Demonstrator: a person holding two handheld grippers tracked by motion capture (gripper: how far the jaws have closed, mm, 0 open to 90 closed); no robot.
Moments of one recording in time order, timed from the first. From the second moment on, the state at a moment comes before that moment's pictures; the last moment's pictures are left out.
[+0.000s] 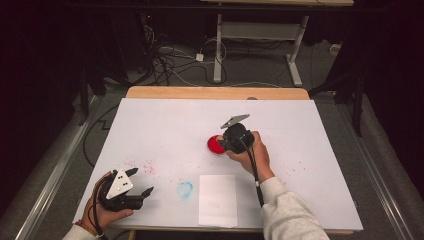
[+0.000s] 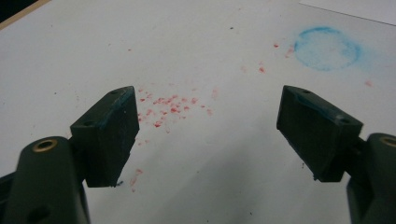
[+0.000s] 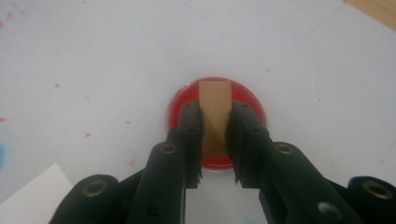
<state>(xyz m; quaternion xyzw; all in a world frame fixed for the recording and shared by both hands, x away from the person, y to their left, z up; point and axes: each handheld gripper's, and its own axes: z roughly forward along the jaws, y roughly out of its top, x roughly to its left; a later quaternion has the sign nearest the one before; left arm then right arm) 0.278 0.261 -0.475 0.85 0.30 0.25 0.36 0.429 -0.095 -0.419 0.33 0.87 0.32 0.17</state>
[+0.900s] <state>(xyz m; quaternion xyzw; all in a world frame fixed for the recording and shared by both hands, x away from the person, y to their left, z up) 0.278 0.259 -0.474 0.85 0.30 0.25 0.36 0.342 -0.106 -0.386 0.23 0.87 0.39 0.17</state>
